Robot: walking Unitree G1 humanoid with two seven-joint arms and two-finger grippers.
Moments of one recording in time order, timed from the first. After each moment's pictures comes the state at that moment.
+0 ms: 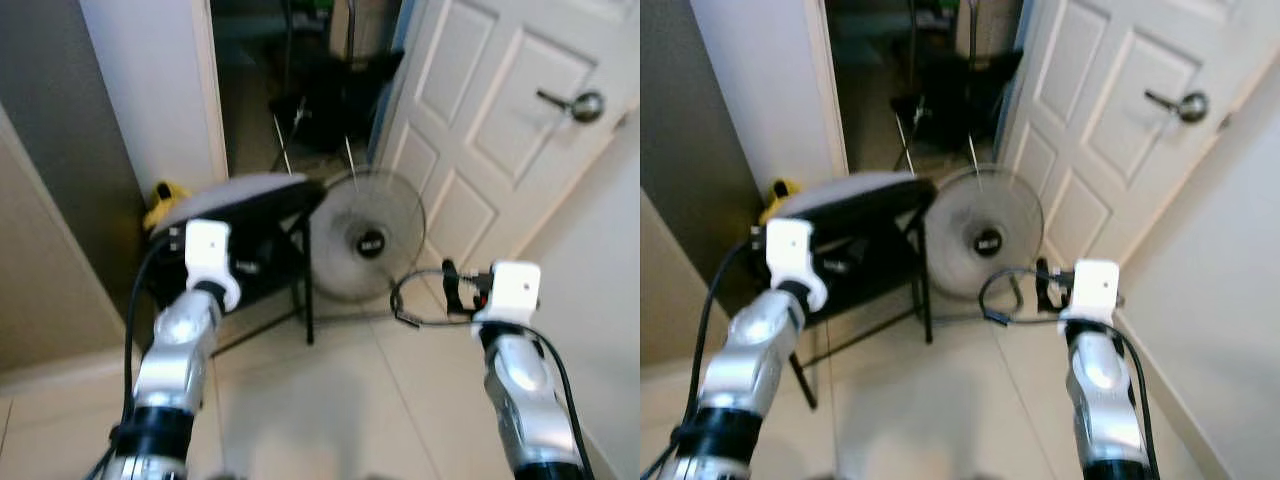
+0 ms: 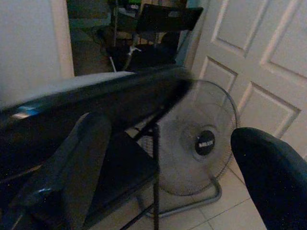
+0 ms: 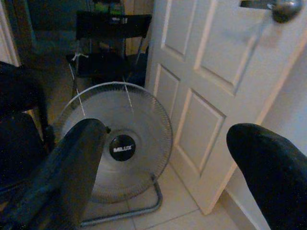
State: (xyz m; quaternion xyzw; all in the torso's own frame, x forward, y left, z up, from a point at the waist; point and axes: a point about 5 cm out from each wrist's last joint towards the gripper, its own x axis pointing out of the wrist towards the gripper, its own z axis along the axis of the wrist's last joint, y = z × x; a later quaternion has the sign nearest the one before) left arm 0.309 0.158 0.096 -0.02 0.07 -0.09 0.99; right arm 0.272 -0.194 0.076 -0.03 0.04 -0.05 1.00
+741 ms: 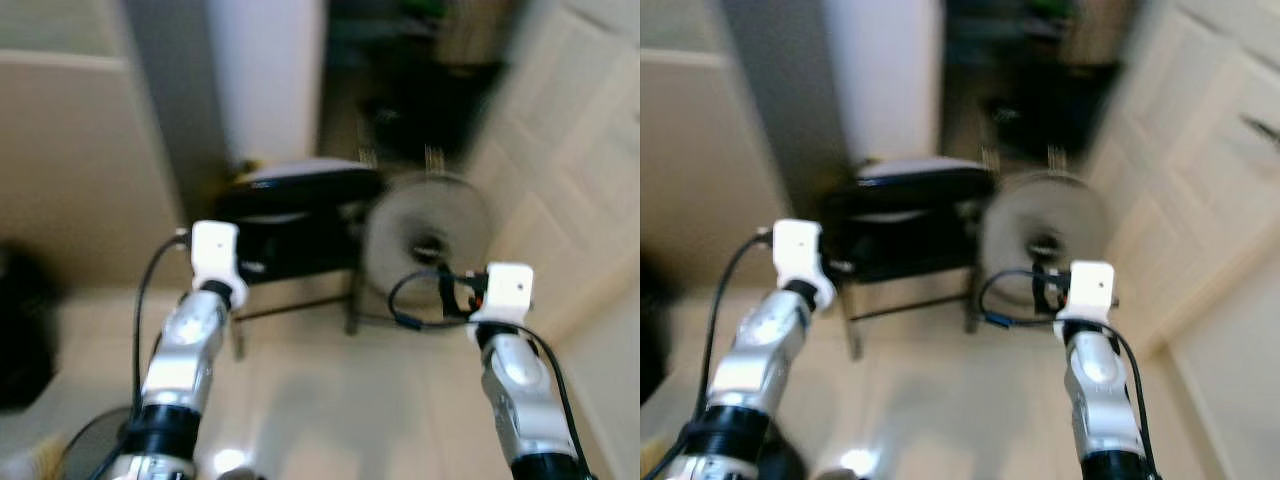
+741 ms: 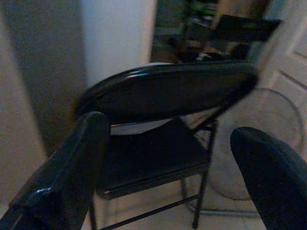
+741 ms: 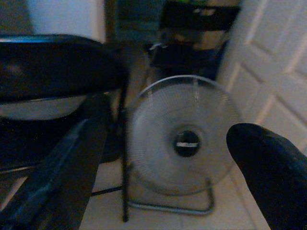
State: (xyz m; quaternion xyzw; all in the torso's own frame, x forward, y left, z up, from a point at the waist) left arm 0.310 0.152 0.095 -0.02 0.05 -0.09 0.99; right arm 0.274 -0.196 0.062 -0.02 0.07 -0.04 1.00
